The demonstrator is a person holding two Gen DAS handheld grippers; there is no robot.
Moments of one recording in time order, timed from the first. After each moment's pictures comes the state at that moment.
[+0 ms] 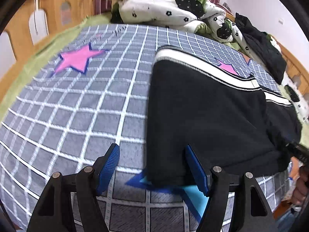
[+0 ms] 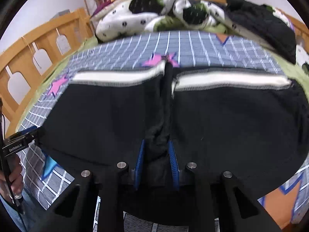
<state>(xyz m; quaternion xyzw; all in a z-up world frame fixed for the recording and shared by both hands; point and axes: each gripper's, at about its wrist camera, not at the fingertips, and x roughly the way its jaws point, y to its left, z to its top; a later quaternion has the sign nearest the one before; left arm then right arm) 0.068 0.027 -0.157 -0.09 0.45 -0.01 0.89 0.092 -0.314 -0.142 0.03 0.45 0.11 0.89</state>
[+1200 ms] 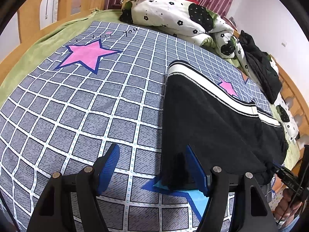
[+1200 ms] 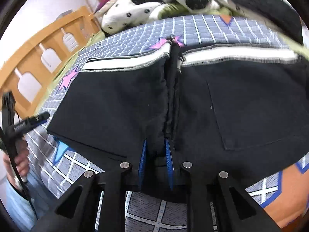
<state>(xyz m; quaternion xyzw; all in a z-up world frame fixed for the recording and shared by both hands) 0.066 0.074 -0.141 -0.16 0.44 -0.02 0.89 0.070 -0.320 -0.147 0.06 0.46 0.16 0.87</state>
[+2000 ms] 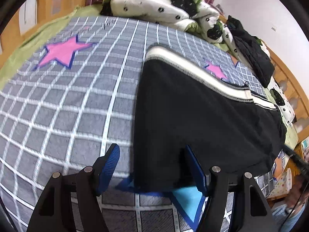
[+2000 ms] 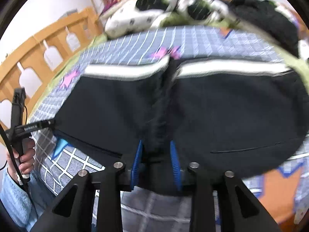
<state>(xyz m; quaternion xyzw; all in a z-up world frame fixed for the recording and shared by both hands) 0.079 0.037 -0.152 -0.12 0.45 -0.06 0.88 0.050 -0.342 -0.124 0.04 0.43 0.13 0.89</state>
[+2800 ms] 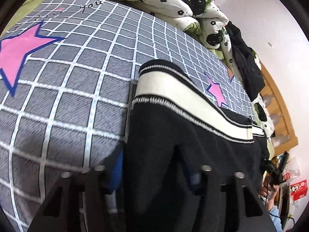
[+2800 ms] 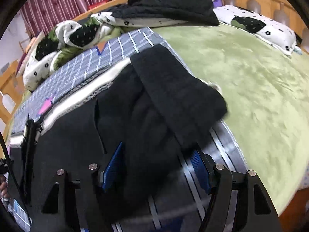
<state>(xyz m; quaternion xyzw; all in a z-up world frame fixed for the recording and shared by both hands) 0.204 0.054 -0.189 -0.22 0.48 -0.15 0.83 0.115 -0.580 -0.180 0.16 0.42 -0.08 0.89</state>
